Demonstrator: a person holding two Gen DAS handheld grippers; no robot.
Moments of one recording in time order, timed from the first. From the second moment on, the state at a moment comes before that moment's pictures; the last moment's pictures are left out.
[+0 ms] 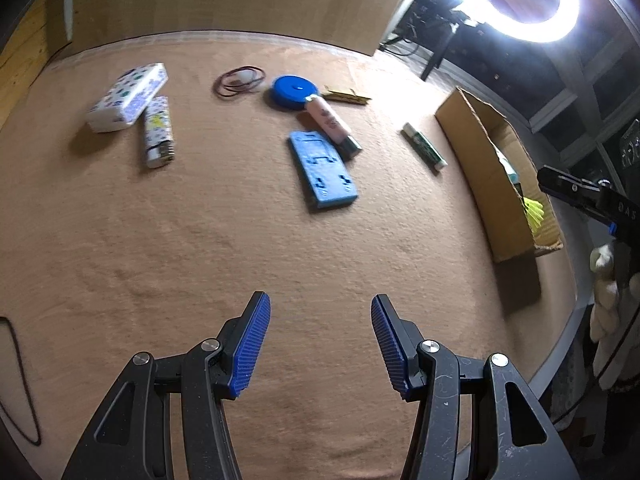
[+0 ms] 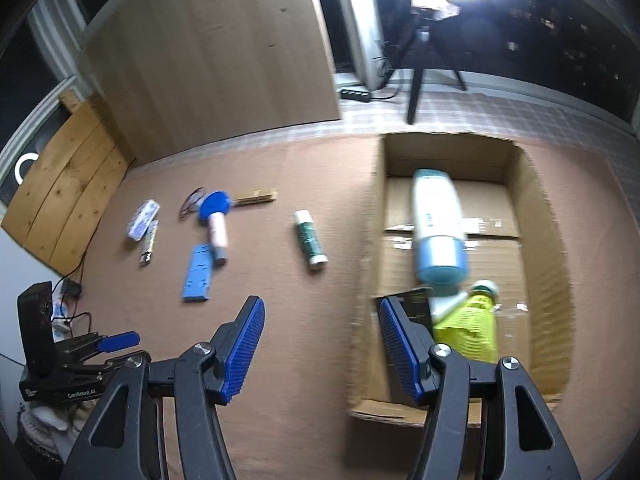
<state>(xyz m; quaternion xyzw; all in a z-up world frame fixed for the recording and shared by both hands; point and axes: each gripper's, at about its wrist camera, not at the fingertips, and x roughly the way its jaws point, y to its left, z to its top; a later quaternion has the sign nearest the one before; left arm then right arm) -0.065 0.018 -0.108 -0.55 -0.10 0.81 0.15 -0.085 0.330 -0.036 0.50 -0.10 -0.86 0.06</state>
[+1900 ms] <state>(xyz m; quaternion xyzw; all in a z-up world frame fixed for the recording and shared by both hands) -0.229 -0.060 -0.138 -0.56 -0.08 0.82 0.02 -0.230 0.272 -0.126 0.62 0.01 -0.78 0.06</state>
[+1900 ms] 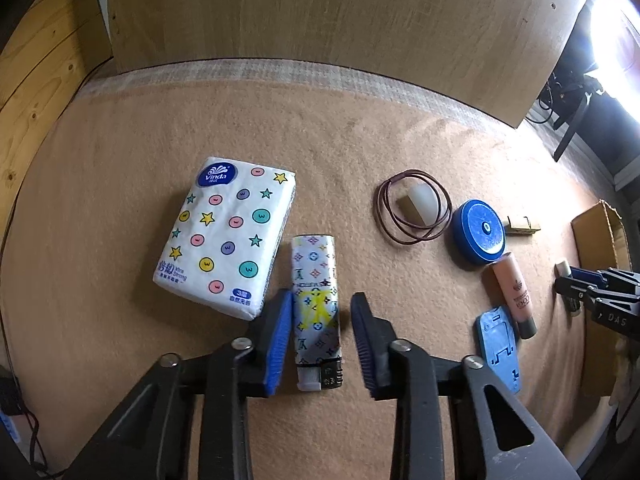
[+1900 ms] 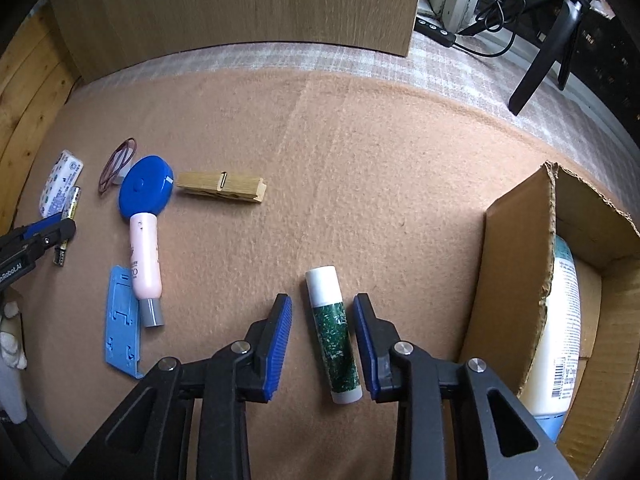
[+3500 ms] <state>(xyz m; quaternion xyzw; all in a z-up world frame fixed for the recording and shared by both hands) -0.088 0.038 -0.112 -0.56 -0.08 0.82 0.10 -0.093 0.294 -0.092 0.57 -0.08 -0.81 0.11</state>
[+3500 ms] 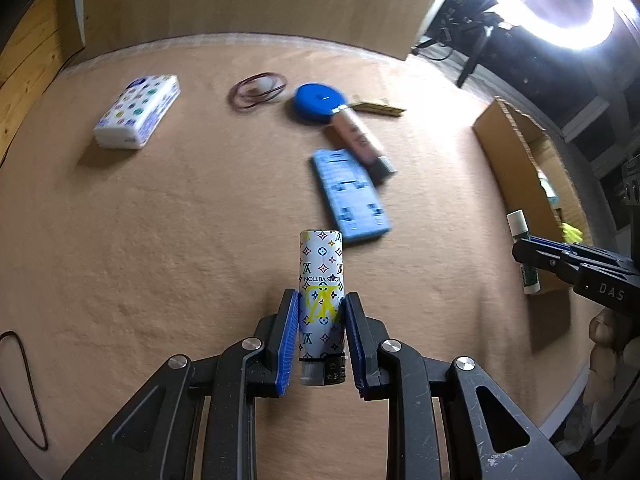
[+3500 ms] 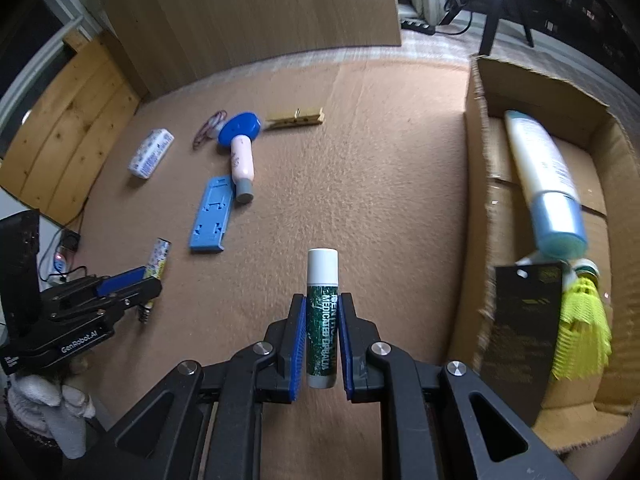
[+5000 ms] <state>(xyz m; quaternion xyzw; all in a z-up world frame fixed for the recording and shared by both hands) -0.182 0.309 -0.056 -0.52 0.00 0.82 0.26 -0.049 0.480 -0.059 0.51 -0.17 -0.84 0.01</state>
